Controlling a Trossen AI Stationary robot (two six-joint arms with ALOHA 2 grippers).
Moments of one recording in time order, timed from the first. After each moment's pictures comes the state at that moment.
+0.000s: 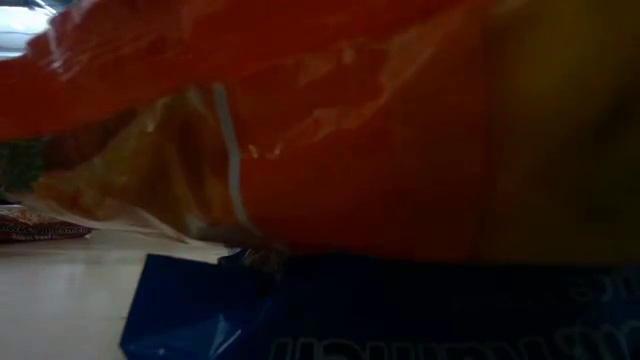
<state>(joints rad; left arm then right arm) 0.08 1.16 0.68 0.36 -0.05 -0.22 -0.16 1.69 0.70 1.03 -0.31 -0.04</state>
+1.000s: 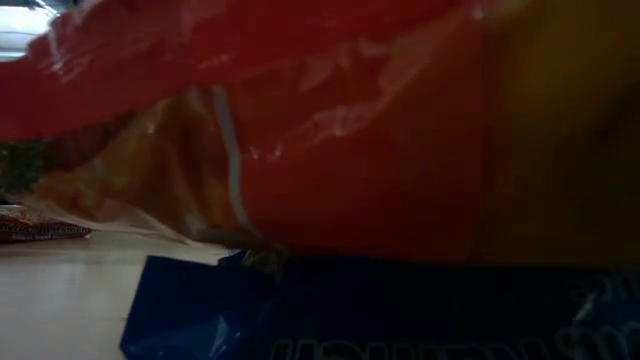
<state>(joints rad) 0.13 0.92 0.68 -0.14 -0.15 -0.17 -0.21 1.46 0.83 0.44 -0.13 -0.24</state>
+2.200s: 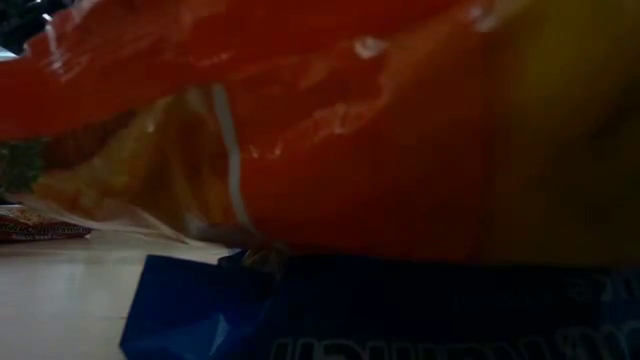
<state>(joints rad) 0.10 0.87 0.27 0.36 -0.27 -0.23 -0.46 1.97 1.91 -0.90 0.09 -0.58</state>
